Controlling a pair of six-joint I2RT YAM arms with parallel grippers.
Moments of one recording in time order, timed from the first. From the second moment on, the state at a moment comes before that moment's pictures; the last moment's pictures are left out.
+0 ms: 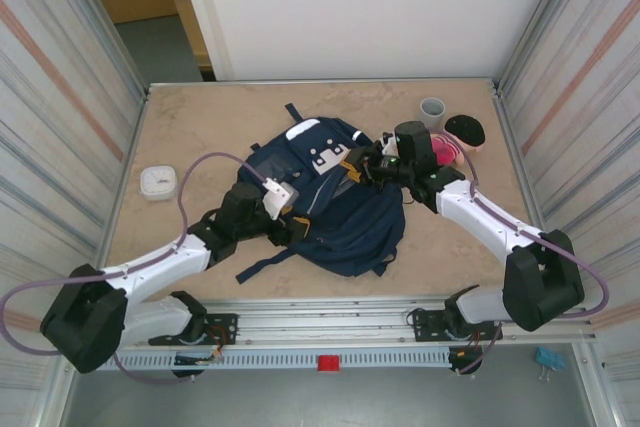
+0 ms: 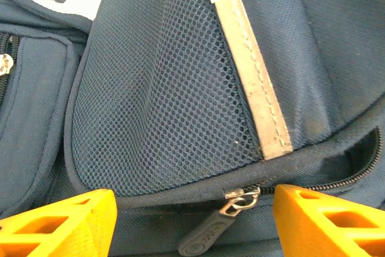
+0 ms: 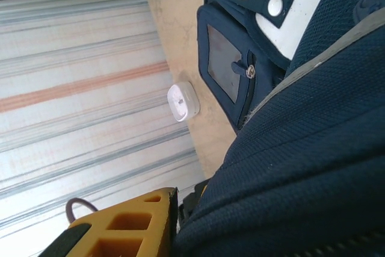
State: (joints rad) left arm -0.65 1.16 0.49 0.08 0.30 -0.02; right arm 0.46 1.36 0.92 -0.08 -0.56 1.38
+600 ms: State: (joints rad) left arm -0.65 1.18 0.42 0.21 0.38 -0.10; right arm 0.47 1.35 0.92 -0.09 -0.54 1.38
